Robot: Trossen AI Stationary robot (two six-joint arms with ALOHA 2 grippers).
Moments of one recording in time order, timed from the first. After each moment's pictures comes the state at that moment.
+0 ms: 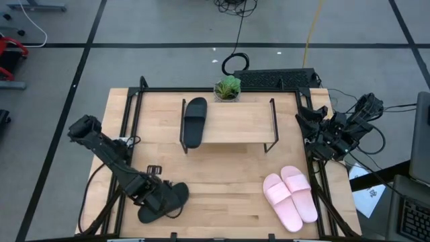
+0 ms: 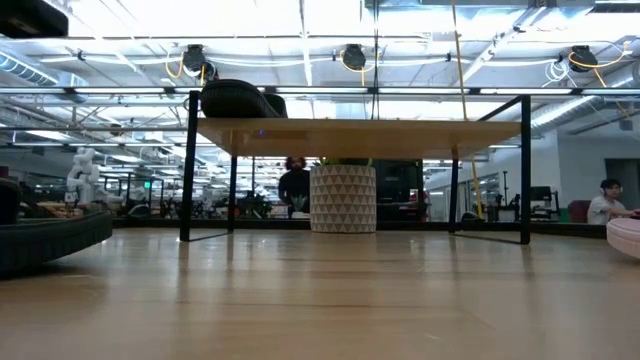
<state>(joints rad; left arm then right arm) -0.75 1.58 1.22 -1.18 -0.03 -0.65 0.77 0.63 0.44 1.23 1.17 -0.61</state>
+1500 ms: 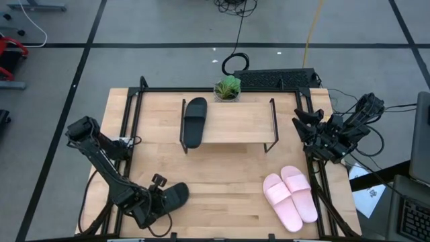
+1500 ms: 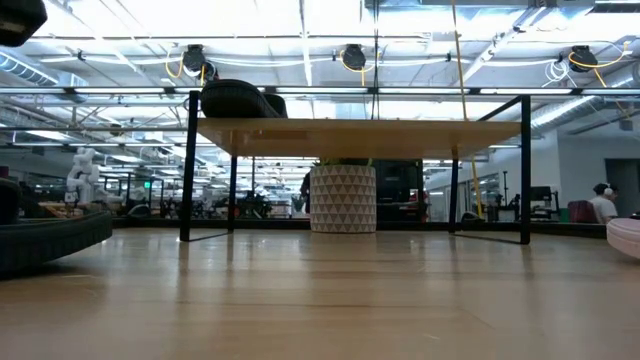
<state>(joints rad) -0.91 1.58 1.08 -0.93 -0.25 -0.38 0.77 0.68 0.44 1.23 1.17 -0.53</state>
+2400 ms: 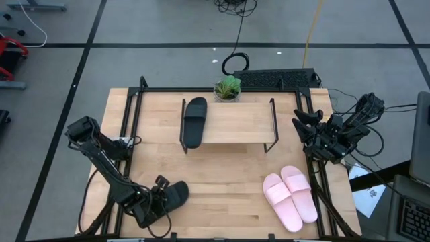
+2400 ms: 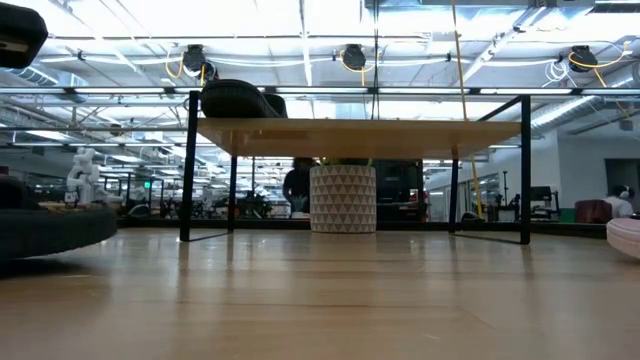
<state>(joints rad) -0.91 1.58 0.98 -0.79 -0.29 -0.28 0.77 0.69 0.44 1.23 1.17 -0.51</state>
